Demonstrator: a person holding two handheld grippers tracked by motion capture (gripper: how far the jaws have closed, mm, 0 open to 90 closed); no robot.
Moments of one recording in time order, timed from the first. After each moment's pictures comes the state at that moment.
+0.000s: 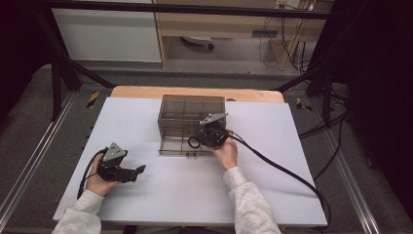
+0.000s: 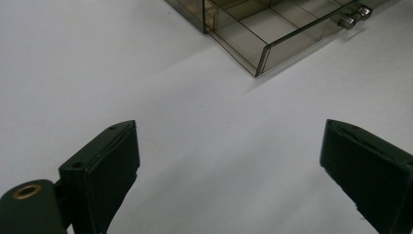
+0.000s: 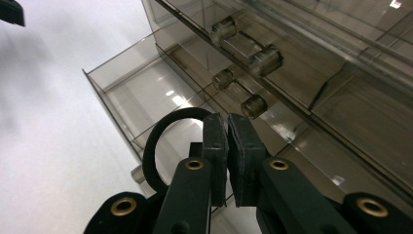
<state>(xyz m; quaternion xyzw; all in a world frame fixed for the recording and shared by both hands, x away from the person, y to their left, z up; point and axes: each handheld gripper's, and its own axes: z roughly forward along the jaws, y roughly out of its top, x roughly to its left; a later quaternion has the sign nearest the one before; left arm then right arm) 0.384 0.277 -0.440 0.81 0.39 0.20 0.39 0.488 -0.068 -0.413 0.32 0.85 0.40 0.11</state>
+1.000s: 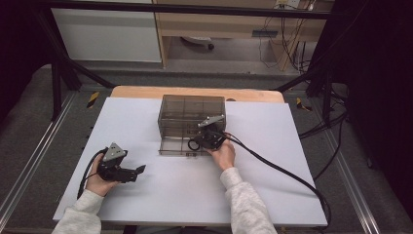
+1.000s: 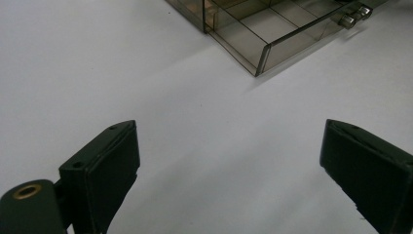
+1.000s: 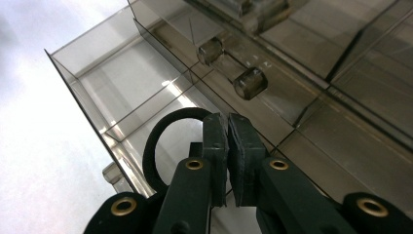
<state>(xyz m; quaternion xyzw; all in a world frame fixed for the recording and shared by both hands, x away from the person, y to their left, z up) 0.384 0.277 -0.440 0.81 0.39 0.20 0.39 0.496 -0.062 -0.435 0.34 0.85 0.38 0.11</state>
